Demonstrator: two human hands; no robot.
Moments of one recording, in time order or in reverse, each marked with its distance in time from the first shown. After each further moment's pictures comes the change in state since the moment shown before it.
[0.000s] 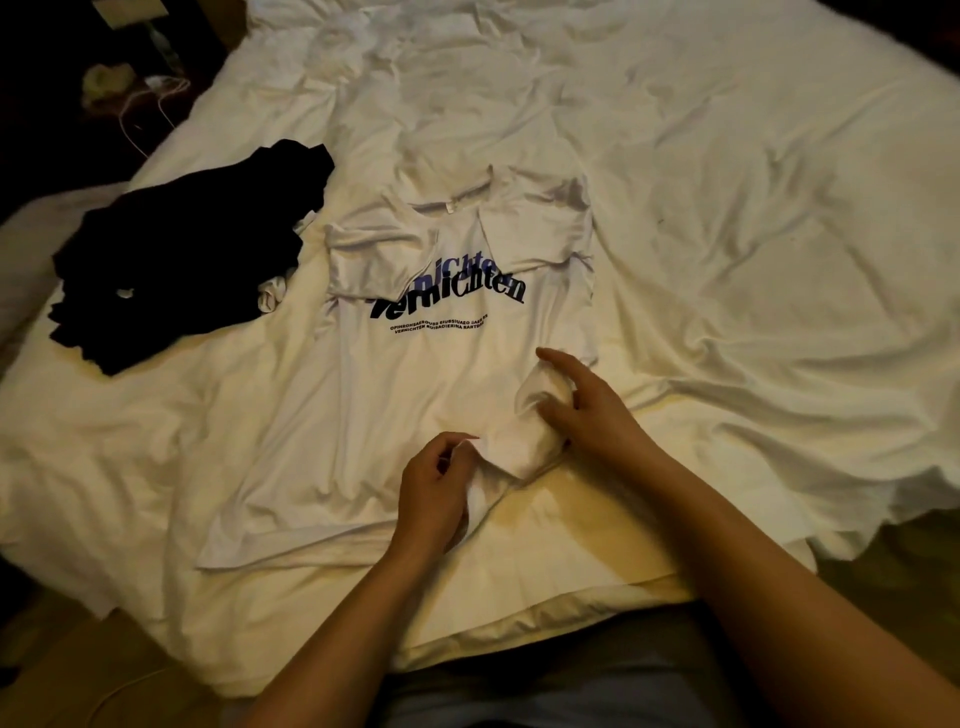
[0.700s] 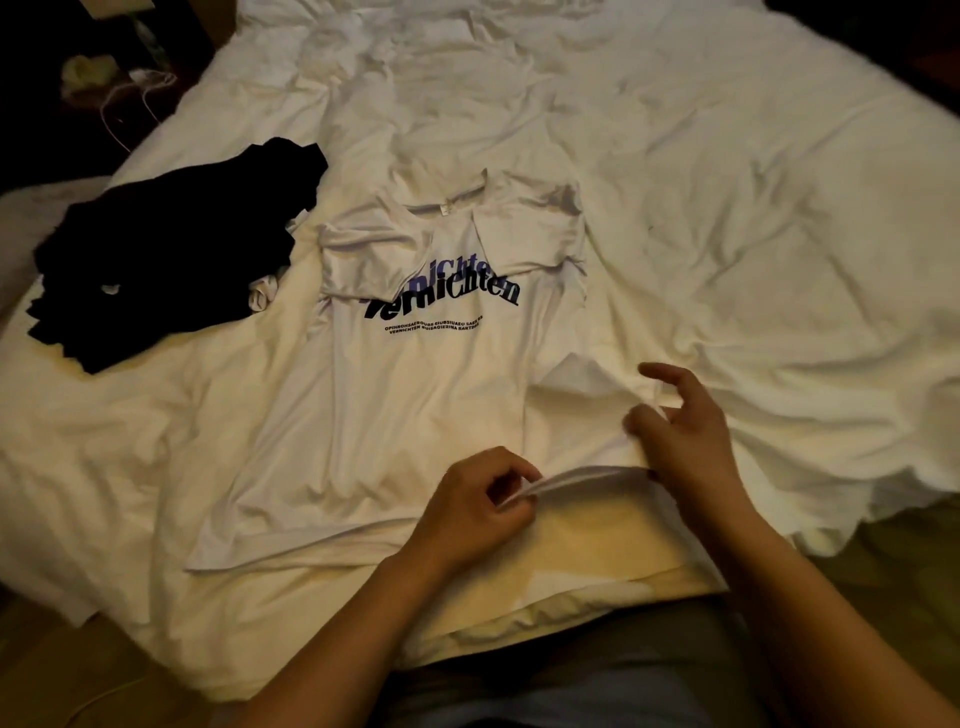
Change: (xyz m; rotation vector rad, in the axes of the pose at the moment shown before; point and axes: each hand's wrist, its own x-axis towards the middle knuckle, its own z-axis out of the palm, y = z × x) left_hand -0.021 0.022 0.005 0.222 -0.386 0.491; right_hand -0.060 -0.010 -0.042 0.188 0.413 0.238
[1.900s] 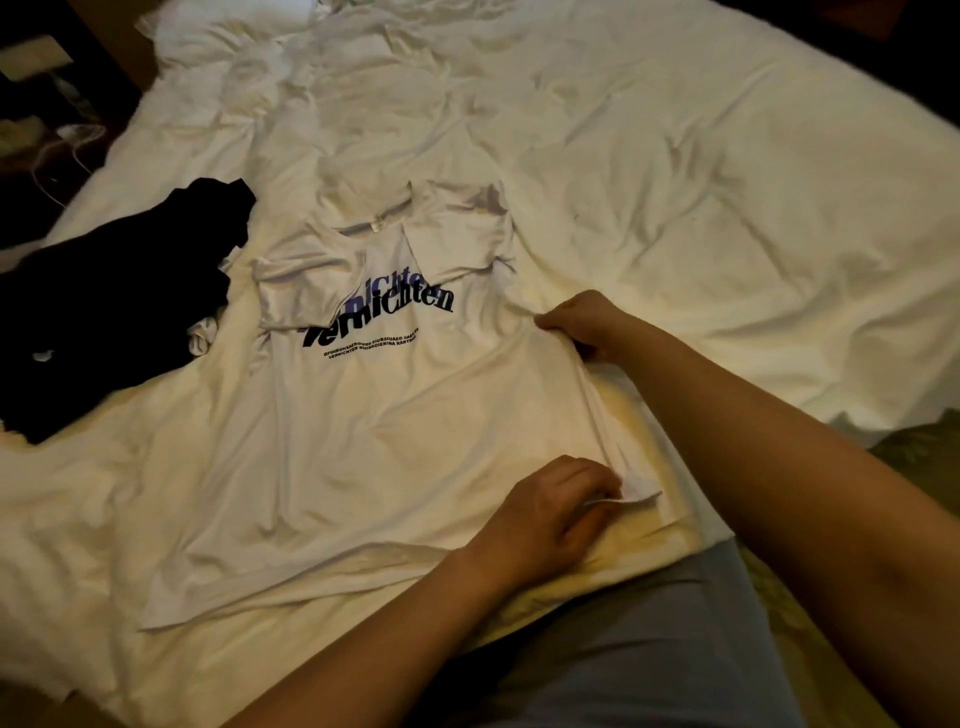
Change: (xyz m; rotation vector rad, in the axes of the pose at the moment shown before) left_hand 0.031 0.042 0.095 0.124 -0.205 0.442; right_hand 0.159 -0.014 0.001 -0.111 -0.251 0.269
